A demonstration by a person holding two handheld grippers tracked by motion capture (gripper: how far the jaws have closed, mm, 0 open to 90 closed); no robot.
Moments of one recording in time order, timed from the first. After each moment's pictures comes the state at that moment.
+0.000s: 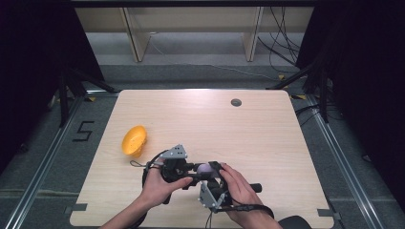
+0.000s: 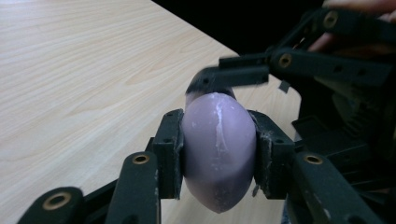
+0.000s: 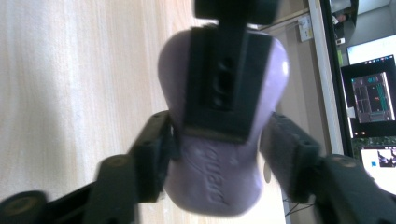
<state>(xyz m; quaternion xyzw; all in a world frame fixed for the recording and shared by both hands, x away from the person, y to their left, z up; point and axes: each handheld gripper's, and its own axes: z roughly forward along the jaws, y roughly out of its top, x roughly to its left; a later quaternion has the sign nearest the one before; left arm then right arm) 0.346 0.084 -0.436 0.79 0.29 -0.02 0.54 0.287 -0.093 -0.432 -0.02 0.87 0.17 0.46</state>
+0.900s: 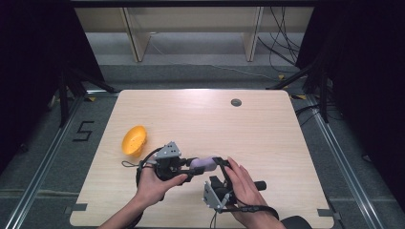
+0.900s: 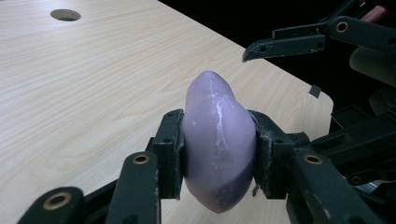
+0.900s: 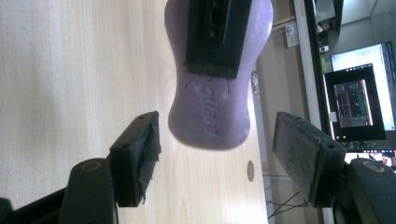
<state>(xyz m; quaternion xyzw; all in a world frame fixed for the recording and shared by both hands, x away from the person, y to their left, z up) 0.346 0.100 -0.426 0.79 0.31 0.04 0.53 0.287 -0.103 -0.424 -0.05 0.85 0.17 0.49</state>
